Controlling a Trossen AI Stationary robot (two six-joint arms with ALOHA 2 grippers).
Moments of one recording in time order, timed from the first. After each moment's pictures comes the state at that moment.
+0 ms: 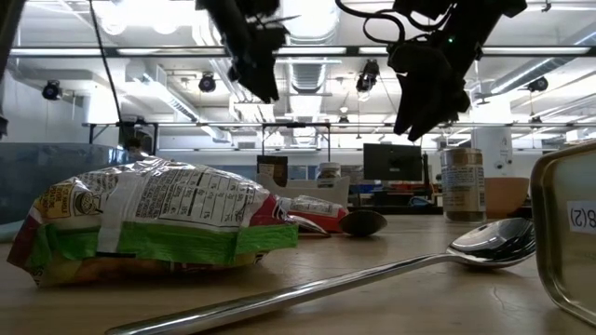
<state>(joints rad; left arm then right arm) 0.46 1.70 1.64 -0.88 -0.11 0.11 -0.04 1.32 0.93 -0.65 0.31 0.59</state>
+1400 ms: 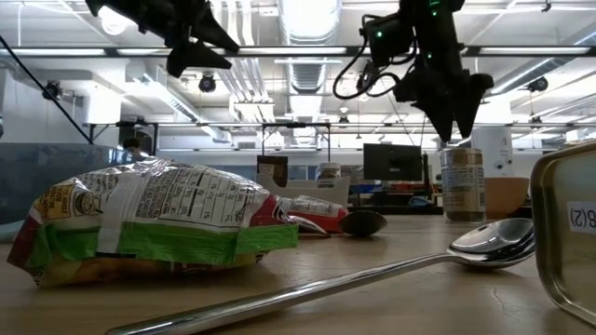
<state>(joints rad) 0.31 1.00 0.85 -0.24 -0.05 -0.26 -0.34 1.60 1.34 -1.43 0.16 0.73</state>
